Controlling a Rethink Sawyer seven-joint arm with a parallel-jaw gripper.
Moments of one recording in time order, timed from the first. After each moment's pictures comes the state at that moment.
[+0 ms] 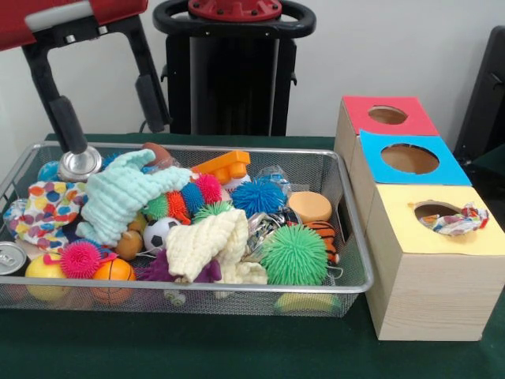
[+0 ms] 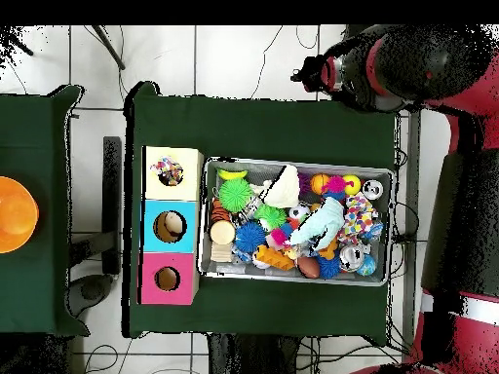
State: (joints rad) arm -0.67 -0.52 0.69 0.82 -0.30 1.26 1.35
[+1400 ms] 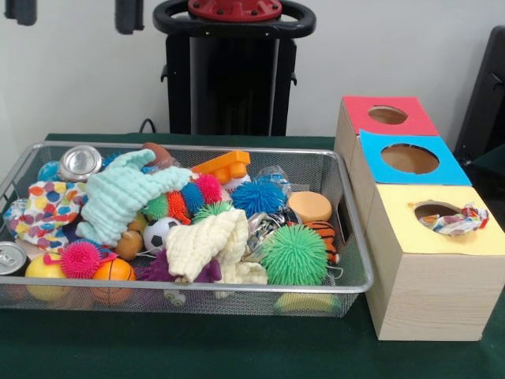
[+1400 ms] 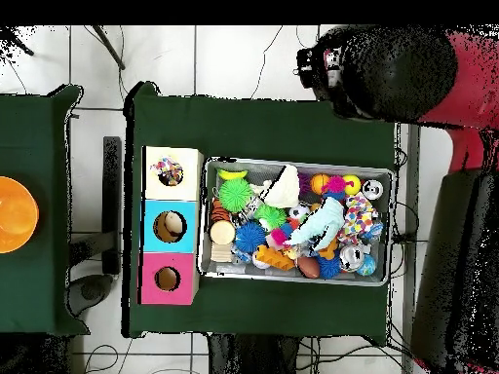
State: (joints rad) arm -0.57 -0.75 0.49 0.96 -0.37 1.03 1.35
